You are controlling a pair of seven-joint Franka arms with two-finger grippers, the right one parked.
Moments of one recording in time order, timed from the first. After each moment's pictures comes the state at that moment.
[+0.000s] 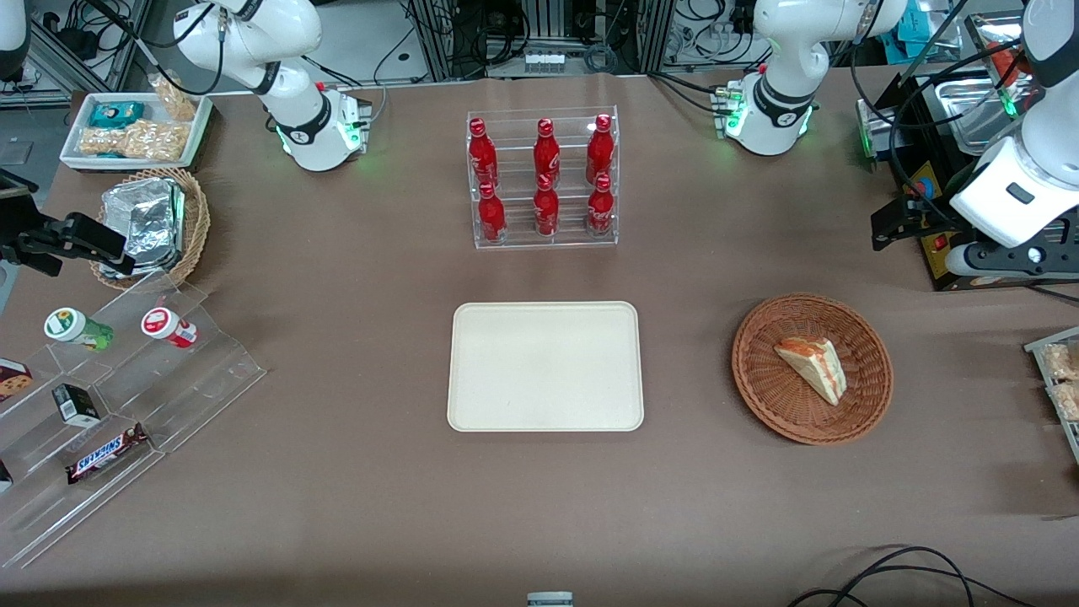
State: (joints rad) arm 0.02 0.04 -0.13 -1.53 0.01 1.48 -0.05
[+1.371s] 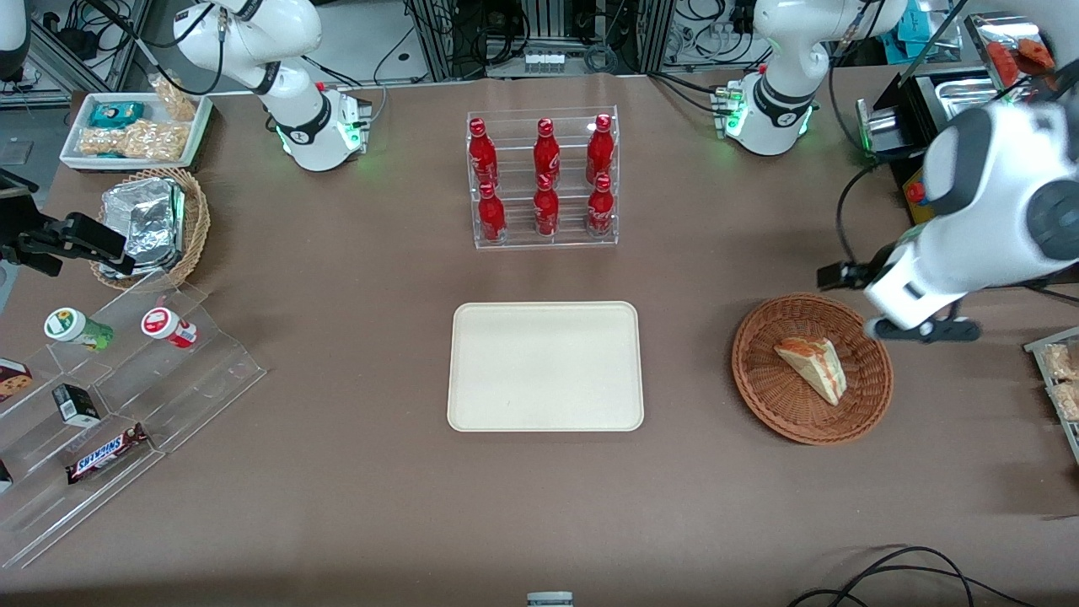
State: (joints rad) arm 0.02 0.16 -0.13 -1.84 0.01 1.76 -0.08
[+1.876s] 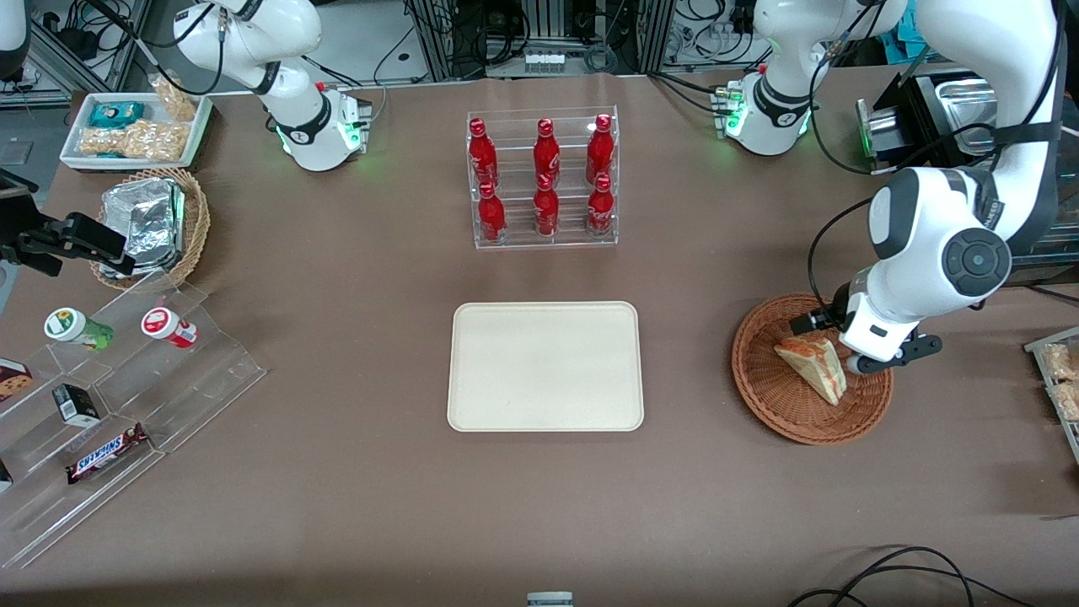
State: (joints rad) arm 0.02 0.20 -0.13 -2.00 0.01 2.06 -0.55
